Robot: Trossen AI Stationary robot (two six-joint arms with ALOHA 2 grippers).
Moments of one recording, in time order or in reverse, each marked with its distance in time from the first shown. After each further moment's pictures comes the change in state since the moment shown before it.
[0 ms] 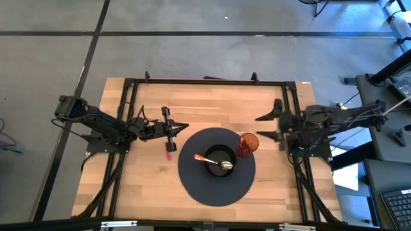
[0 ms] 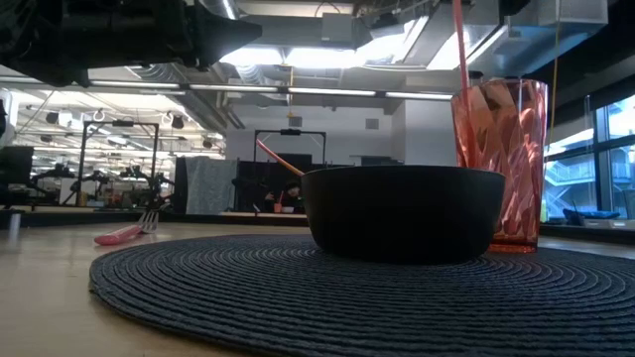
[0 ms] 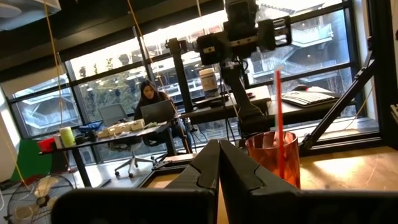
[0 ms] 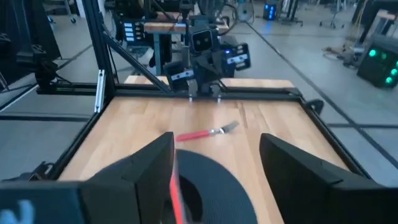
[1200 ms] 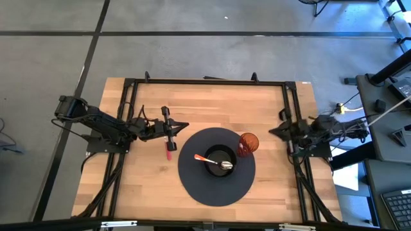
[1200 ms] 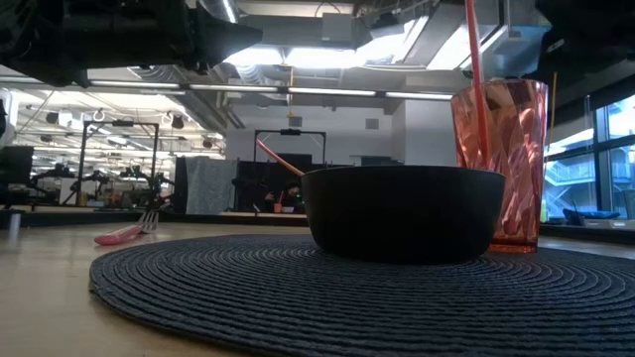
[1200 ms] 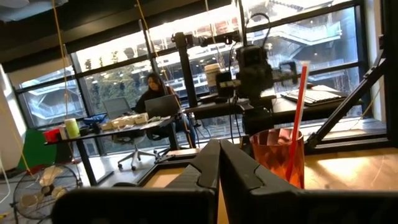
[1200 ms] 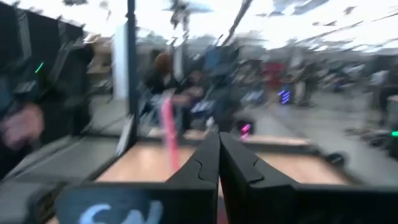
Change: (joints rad) left arm 0.000 0.000 0.000 -0.011 -0.030 -0.027; right arm -0.019 -0.646 -0.623 0.339 -0.123 -0.073
